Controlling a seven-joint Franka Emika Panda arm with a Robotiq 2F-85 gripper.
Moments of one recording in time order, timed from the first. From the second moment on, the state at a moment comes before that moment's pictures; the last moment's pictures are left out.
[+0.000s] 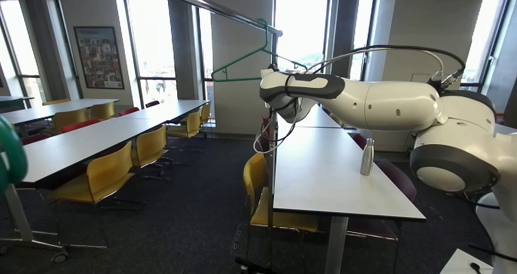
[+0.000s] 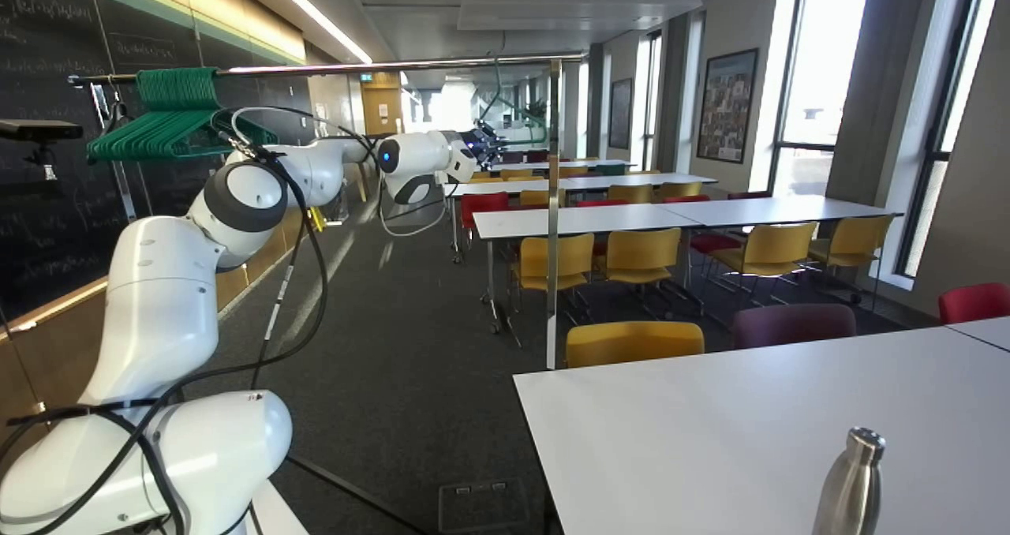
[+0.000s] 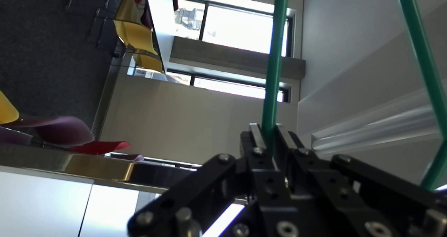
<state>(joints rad) 1.15 0.70 -1.08 -1.36 1.36 3.38 0.64</state>
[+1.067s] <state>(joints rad) 1.19 0.62 -1.11 -1.37 1.32 3.40 0.61</state>
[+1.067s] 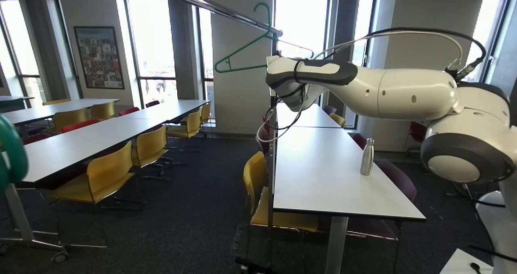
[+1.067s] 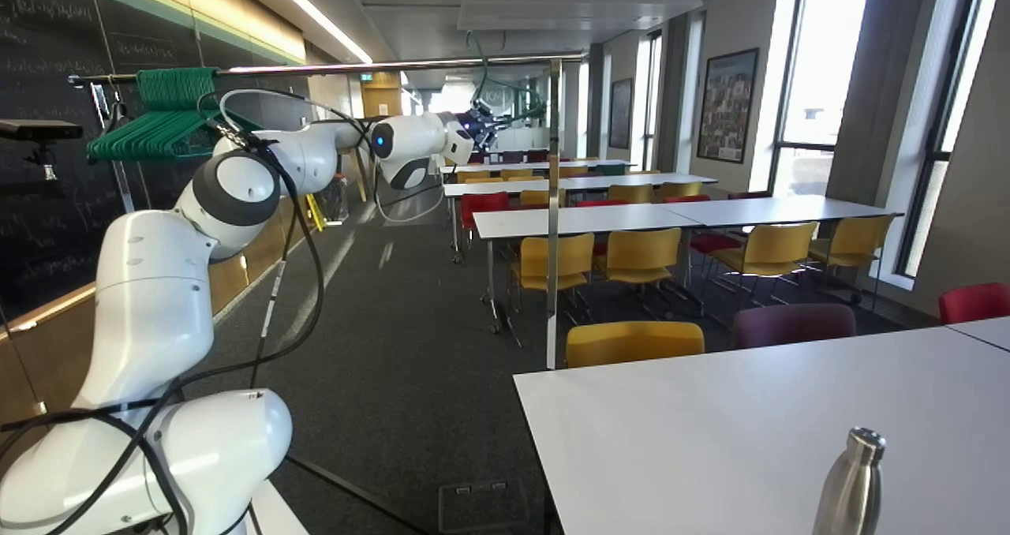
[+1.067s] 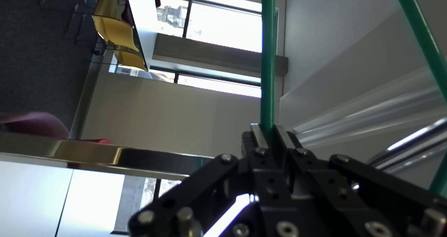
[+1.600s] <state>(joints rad) 1.25 0.50 -1.20 -1.52 1.21 3.45 0.47</state>
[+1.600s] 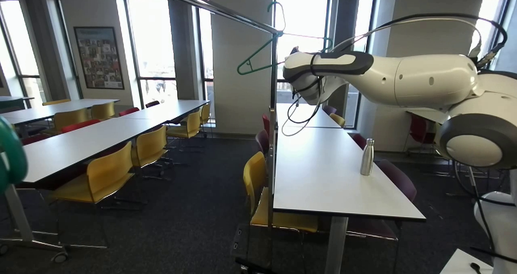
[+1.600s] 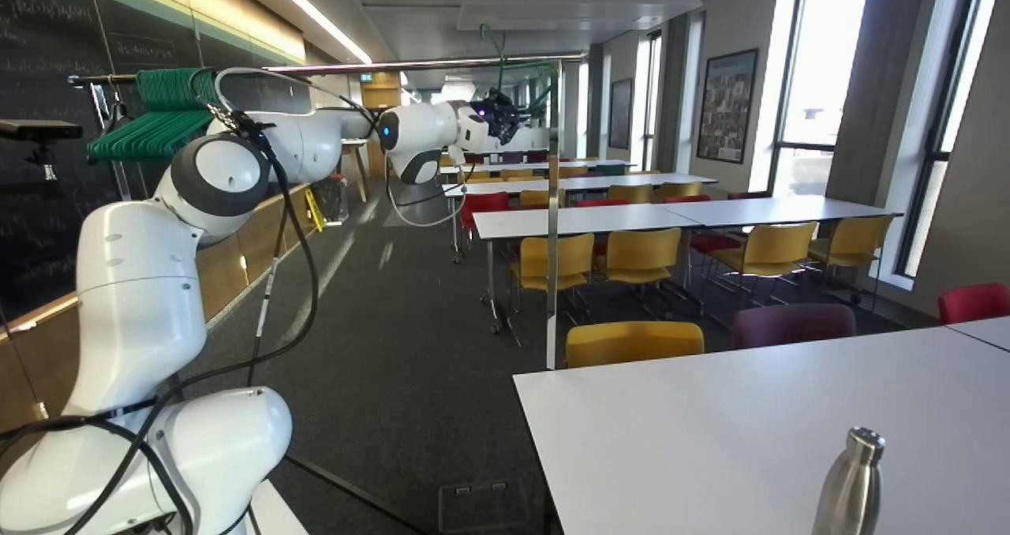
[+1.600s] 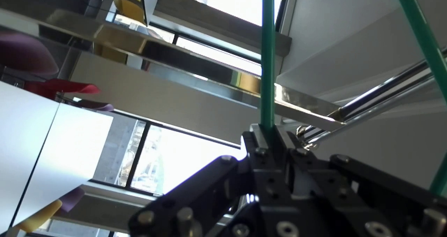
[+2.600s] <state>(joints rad) 1.43 0.45 -1.44 -1.85 1.22 3.42 0.39</state>
